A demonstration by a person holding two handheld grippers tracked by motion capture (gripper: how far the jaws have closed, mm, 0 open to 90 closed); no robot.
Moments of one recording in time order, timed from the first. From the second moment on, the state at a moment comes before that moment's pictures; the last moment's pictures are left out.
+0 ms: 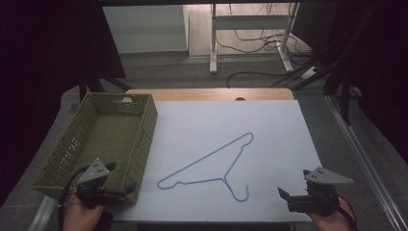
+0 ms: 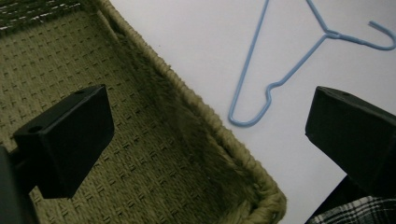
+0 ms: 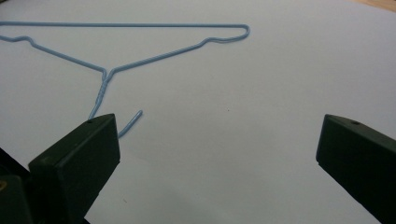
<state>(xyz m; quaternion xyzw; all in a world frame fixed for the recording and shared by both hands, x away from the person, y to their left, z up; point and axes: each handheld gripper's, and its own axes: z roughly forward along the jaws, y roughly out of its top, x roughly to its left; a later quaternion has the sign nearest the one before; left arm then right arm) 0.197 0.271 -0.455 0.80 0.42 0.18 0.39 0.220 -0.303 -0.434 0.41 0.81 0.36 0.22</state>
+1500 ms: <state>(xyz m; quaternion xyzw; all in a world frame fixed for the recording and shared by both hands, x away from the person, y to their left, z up) 0.228 0.209 -0.423 0.84 0.35 0.12 0.39 0.222 -0.297 -0.436 0.40 0.82 0.35 0.22</state>
